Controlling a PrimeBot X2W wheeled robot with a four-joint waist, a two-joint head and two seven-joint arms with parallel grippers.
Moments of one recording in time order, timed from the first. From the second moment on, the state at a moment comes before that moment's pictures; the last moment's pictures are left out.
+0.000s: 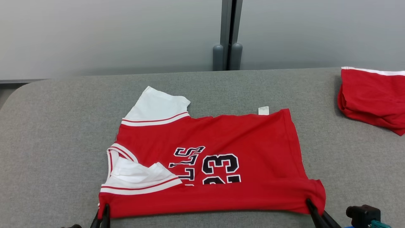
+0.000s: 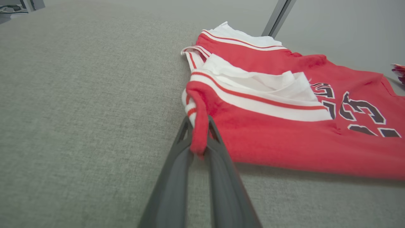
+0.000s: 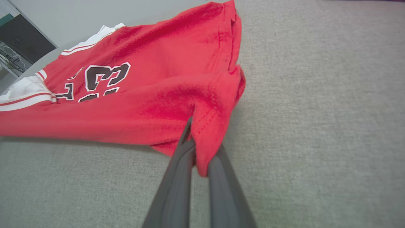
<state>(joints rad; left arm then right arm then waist) 0.07 0.21 -0.17 0.45 -0.49 -0.07 -0.26 0.04 -0.24 0.22 0.34 0.50 0.13 -0.12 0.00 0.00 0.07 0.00</state>
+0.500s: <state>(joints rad) 0.09 0.20 -0.15 0.37 -0.44 -0.04 -0.26 0.12 -0.17 0.11 0.21 0.43 0.13 -0.03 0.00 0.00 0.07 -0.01</state>
